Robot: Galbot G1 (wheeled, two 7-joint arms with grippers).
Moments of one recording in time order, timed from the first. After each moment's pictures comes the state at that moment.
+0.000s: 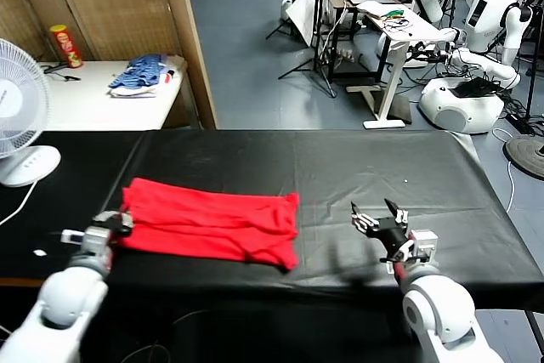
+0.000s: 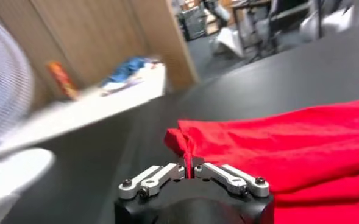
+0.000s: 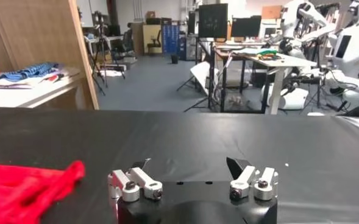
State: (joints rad) left arm 1.32 -0.90 -0.61 -1.88 -0.24 0.45 -0.15; right arm -1.32 1.24 0.49 2.12 0.38 -0.54 0.14
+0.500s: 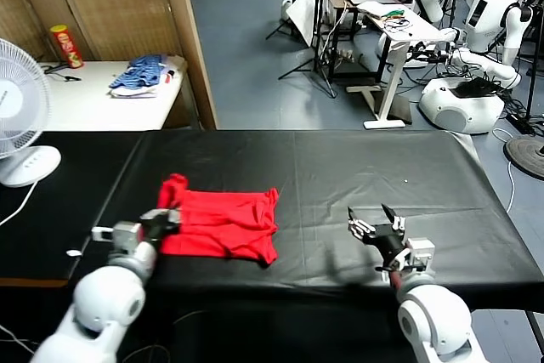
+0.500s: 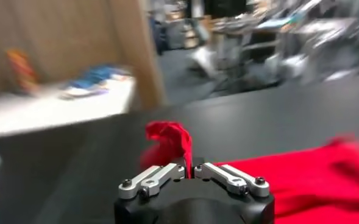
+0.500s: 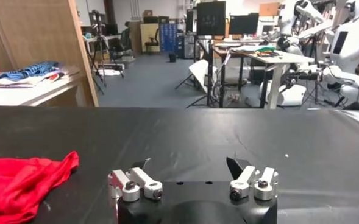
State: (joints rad) left arm 1.24 -1.14 -0.38 -2.10 -0.57 0.59 -0.22; right arm -1.37 1.27 0.50 2.15 0.34 -0.54 0.14
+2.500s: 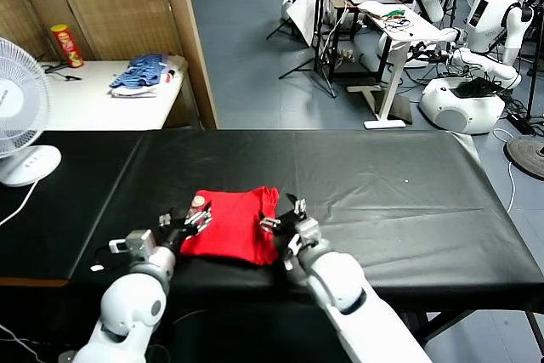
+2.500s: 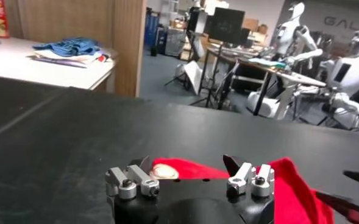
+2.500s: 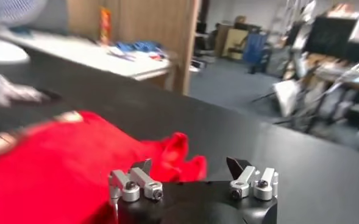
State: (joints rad) left arm 1.29 -1.29 -0.50 -2.00 -0.51 0.48 -0.17; right arm -0.97 1.36 -0.01 1.71 -0.08 -0.47 0.10
